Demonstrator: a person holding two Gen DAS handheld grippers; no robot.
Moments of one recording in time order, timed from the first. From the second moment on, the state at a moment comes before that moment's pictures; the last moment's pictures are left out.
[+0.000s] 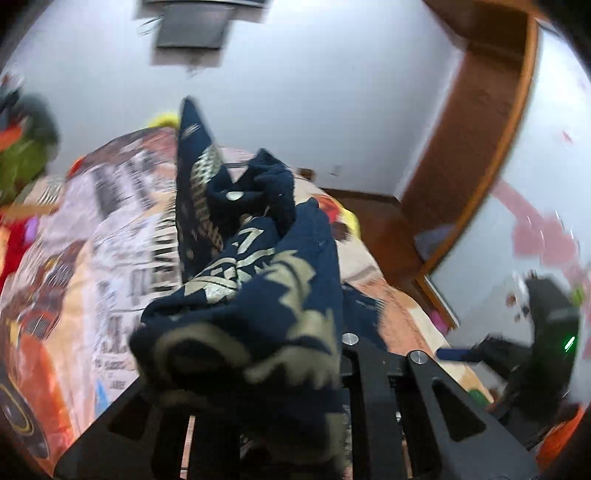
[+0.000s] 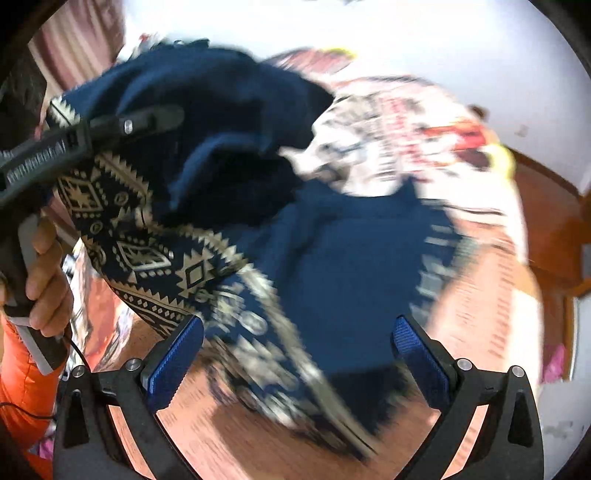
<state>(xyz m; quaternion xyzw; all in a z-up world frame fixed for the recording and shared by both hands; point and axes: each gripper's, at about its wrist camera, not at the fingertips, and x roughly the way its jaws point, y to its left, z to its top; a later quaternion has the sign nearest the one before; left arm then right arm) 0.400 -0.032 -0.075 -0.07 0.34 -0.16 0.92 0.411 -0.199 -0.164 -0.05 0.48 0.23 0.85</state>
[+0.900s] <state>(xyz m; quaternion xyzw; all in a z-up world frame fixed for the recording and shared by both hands) 0.320 -0.074 -0.107 -0.01 0.46 -0.24 0.86 0.348 -0.276 -0.091 0.01 0.37 0.18 0.91</state>
